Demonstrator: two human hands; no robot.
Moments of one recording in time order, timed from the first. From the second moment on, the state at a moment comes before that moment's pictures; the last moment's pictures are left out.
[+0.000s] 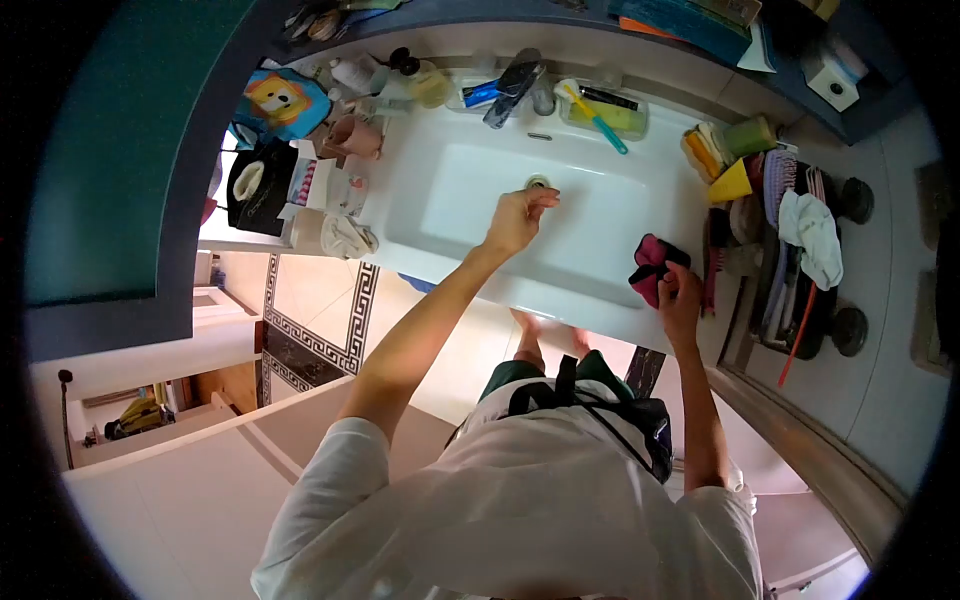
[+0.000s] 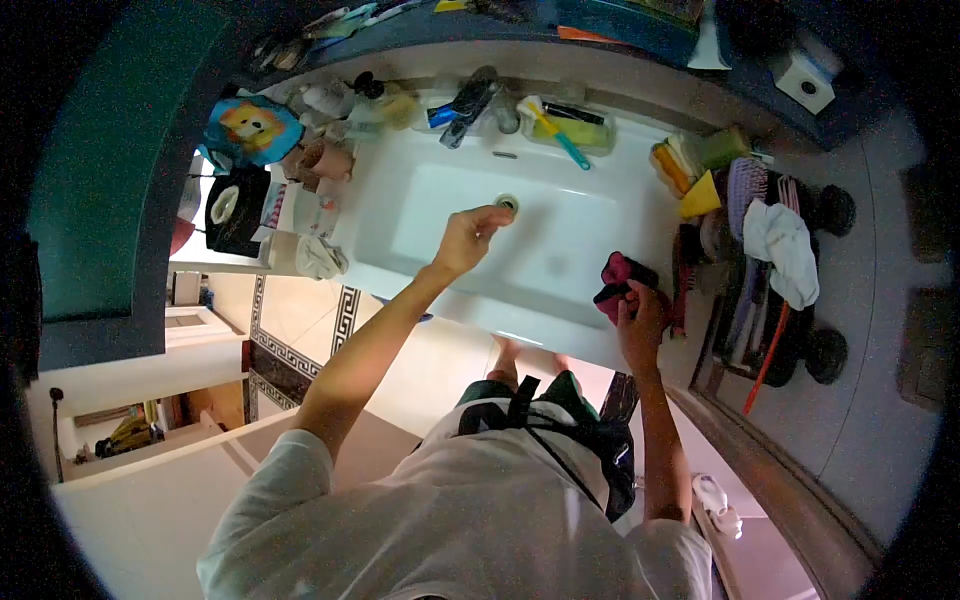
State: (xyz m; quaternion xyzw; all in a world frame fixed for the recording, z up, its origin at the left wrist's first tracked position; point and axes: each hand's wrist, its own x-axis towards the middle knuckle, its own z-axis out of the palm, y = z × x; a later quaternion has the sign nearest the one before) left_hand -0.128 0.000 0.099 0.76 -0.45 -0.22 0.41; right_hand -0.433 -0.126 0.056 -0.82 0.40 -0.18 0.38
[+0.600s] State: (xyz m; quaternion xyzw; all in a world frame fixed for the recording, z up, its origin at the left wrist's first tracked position) left_hand -0.055 0.002 -0.010 0.87 -0.45 -0.12 0.17; right_hand -0.415 -0.117 0.042 -0.91 0.40 0.03 0.09
